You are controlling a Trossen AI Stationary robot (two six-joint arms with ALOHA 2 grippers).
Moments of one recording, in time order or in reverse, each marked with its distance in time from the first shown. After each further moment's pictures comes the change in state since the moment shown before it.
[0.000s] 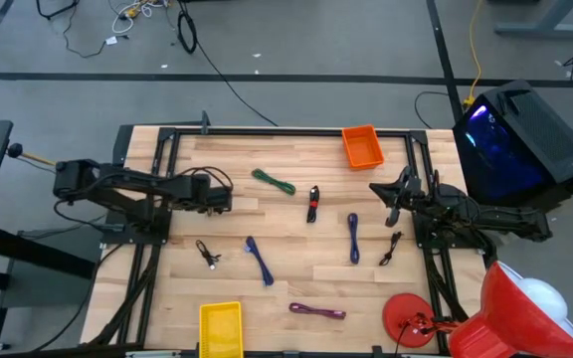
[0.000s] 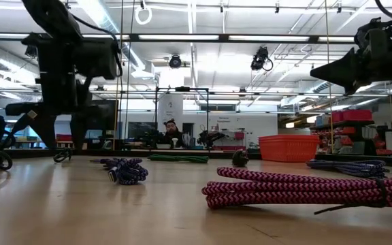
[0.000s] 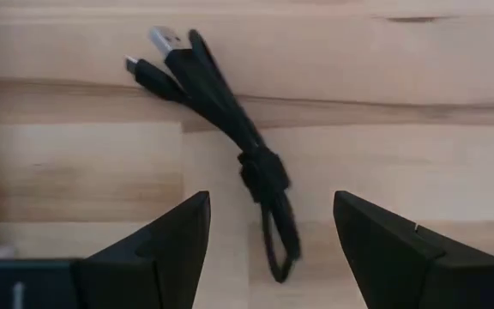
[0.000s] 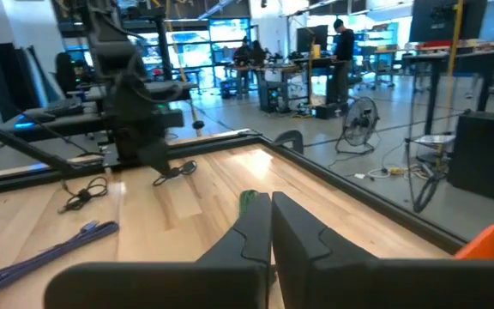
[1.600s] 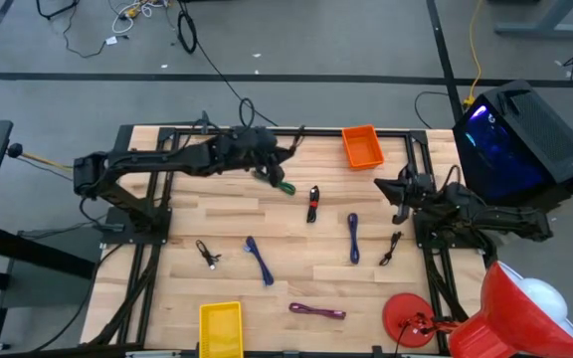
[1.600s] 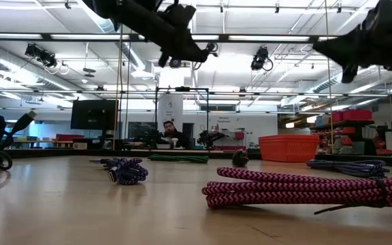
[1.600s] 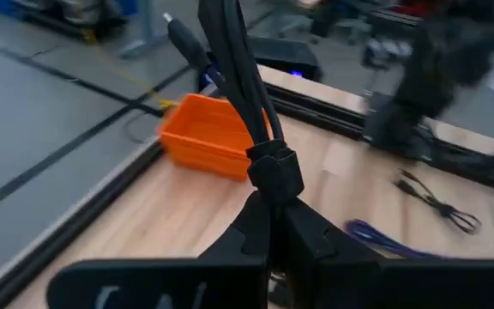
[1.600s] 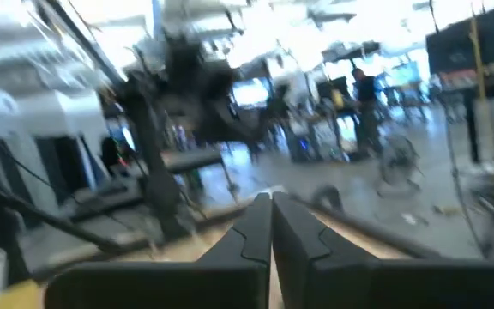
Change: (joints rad) left arm 0.138 0.153 0.486 0.814 0.277 1.245; right arm 0.000 0.014 0.000 0.256 -0.049 0.098
